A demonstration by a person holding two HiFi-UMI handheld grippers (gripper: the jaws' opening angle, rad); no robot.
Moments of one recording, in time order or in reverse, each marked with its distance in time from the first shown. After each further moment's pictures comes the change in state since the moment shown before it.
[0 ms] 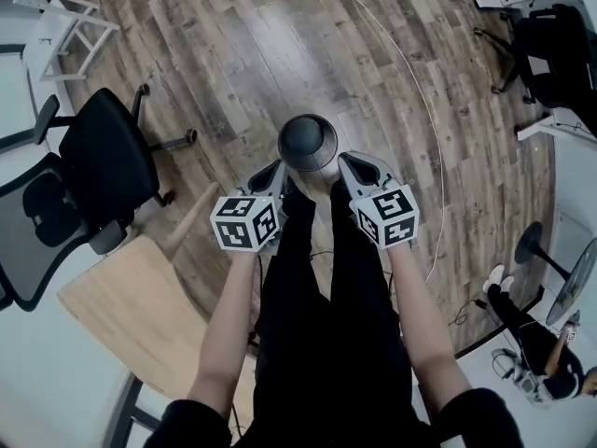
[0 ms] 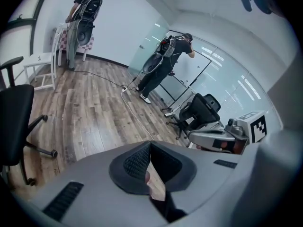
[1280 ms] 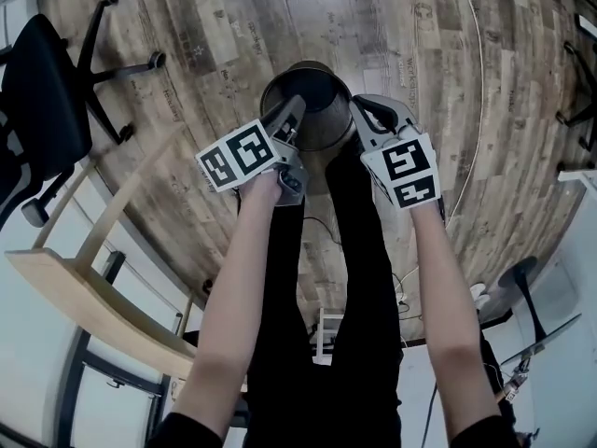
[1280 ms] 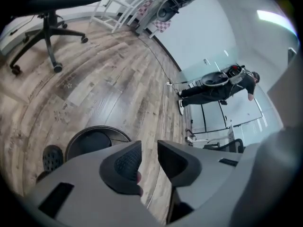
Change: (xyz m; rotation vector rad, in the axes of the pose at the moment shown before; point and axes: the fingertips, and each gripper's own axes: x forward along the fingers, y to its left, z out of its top) left arm 0.240 0.138 -0.123 -0.739 -0.082 0.112; right arm 0.215 -0.125 -0.144 -0.281 0.239 0.221
